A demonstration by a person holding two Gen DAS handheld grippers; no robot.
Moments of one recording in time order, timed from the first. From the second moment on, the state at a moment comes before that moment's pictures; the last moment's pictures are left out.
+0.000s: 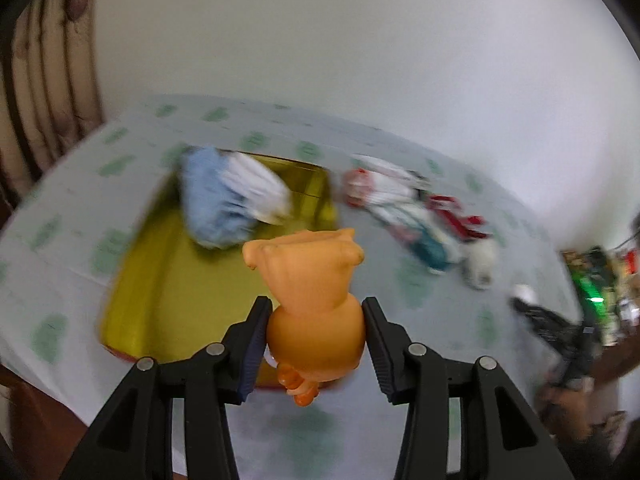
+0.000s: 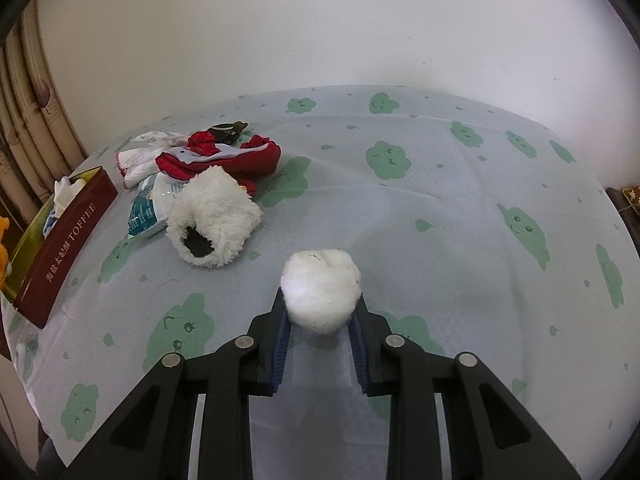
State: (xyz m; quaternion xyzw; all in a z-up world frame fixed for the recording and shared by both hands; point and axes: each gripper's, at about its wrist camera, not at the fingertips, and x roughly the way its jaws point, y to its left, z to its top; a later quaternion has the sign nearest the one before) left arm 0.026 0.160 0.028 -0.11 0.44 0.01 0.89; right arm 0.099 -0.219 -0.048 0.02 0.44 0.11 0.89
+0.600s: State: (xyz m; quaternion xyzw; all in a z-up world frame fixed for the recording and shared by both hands) left arm 0.076 0.220 -0.026 -0.03 0.48 0.05 0.88; right arm 0.102 -0.217 -0.051 0.01 0.45 0.12 0.89
